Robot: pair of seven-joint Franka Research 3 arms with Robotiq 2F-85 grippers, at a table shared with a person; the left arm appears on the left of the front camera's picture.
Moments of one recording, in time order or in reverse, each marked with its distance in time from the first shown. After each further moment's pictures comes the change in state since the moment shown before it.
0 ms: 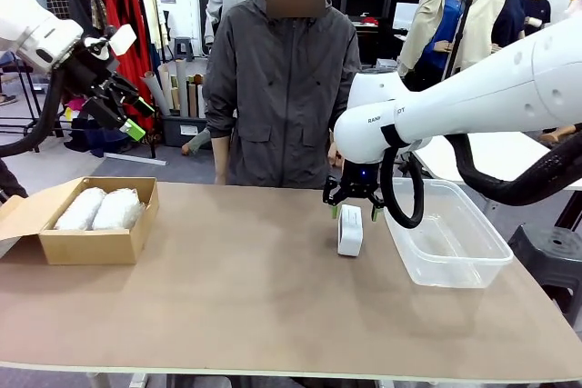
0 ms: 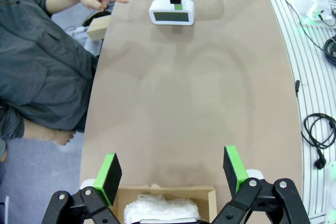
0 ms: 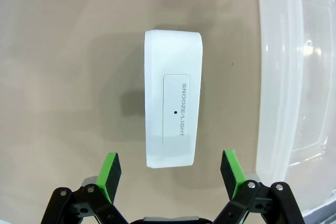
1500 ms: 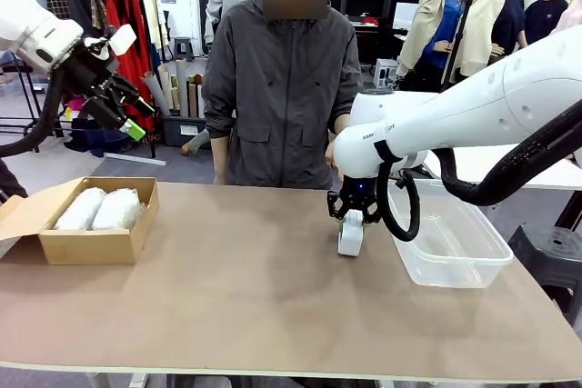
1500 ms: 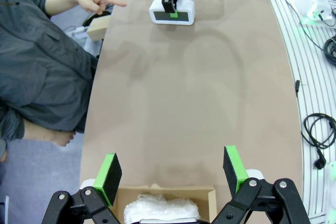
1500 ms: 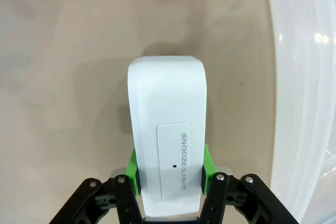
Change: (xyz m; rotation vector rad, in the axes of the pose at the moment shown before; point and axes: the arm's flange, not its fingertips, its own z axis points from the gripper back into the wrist) left arm 0.000 0.000 0.000 0.000 0.000 0.000; right arm 0.021 -0.005 -0.046 0.021 0.012 -0.088
